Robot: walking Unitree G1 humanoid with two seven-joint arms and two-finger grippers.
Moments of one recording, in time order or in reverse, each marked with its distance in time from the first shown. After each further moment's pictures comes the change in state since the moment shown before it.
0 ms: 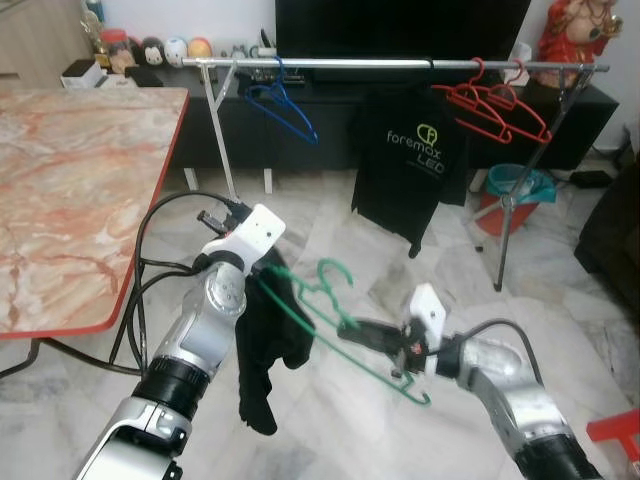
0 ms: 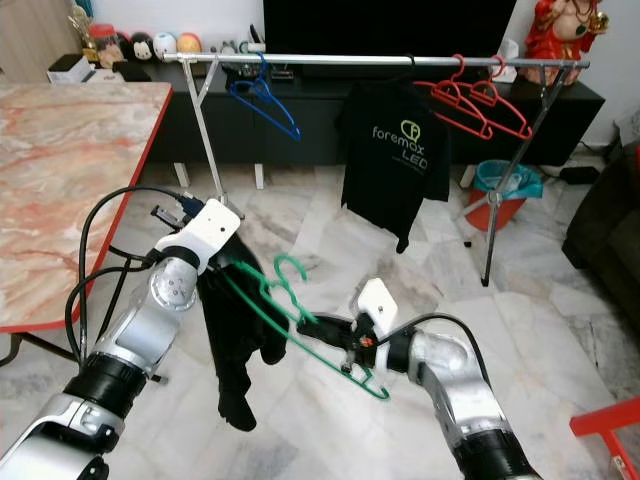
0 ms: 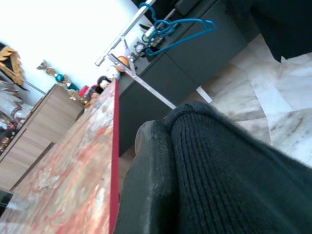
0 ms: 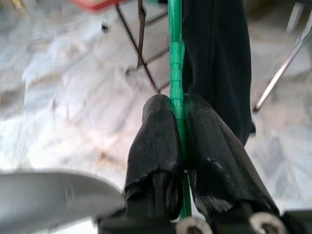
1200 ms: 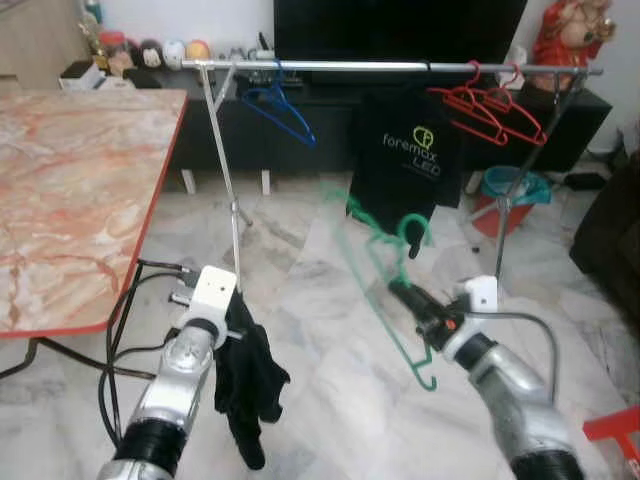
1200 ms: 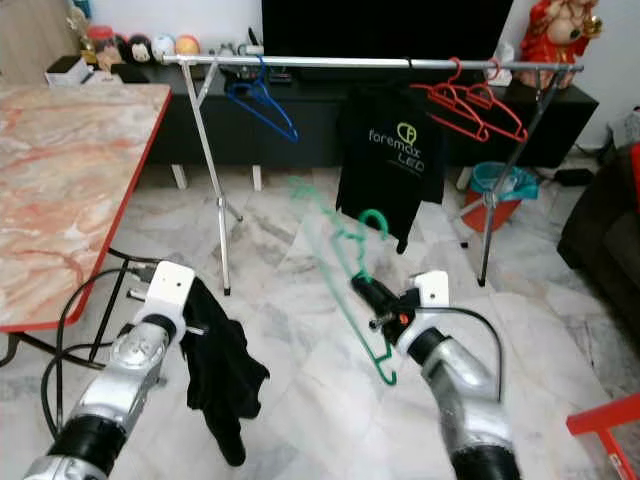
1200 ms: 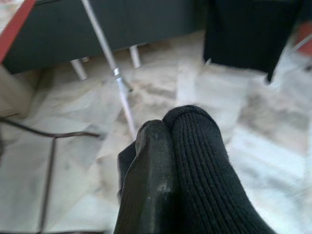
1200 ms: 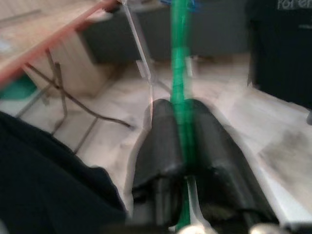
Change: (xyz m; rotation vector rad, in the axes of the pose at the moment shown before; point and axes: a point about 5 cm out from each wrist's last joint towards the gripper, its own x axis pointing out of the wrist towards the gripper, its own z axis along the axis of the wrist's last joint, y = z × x) left arm -0.045 -0.034 -0.076 -0.599 0.142 -0.158; right arm -0.021 -0.040 -0.010 0.221 -0.295 -0.785
